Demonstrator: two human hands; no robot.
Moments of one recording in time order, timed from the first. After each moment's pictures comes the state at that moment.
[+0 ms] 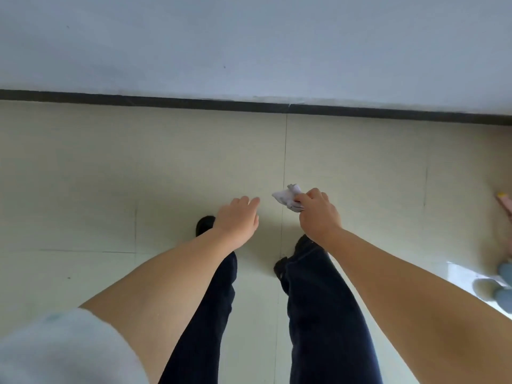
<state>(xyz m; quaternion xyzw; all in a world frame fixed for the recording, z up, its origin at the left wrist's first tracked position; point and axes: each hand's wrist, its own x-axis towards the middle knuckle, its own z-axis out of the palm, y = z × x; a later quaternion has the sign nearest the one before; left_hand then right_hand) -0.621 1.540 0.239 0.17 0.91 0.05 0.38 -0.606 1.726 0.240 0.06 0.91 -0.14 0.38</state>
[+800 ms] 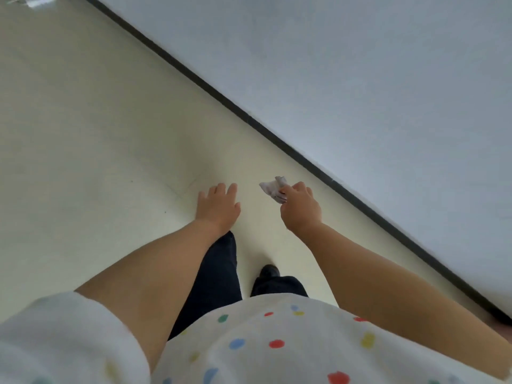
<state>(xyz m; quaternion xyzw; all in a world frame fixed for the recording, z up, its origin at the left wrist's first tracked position) -0.463 1.483 0.520 -0.21 0.94 0.07 0.25 -0.557 1.642 0.522 -0.24 0.93 -0.10 0.25</state>
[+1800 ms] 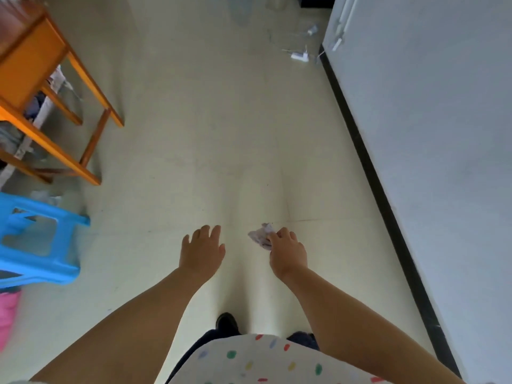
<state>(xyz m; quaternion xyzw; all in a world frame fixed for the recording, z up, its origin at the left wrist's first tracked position) -0.033 1.403 0.565 -0.60 0.78 0.11 0.15 -0.220 1.444 0.559 -0.62 0.75 0.01 0.25</state>
